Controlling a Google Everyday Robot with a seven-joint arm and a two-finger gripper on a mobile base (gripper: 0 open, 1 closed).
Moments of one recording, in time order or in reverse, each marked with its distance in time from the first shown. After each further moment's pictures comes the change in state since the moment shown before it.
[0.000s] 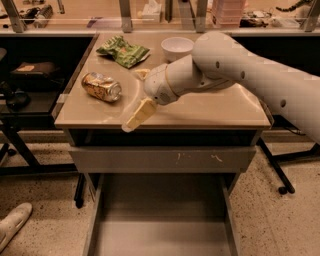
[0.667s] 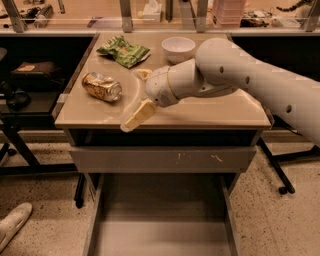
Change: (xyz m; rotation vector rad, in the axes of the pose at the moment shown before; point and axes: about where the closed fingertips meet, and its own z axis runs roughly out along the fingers) arm -0.003 -0.001 0.001 0.038 -0.049 0.003
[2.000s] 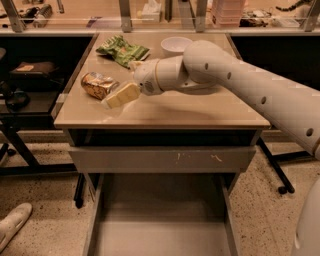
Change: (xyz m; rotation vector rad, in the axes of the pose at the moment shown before) arm -0.016 -0.056 0.028 0.100 -0.141 0.240
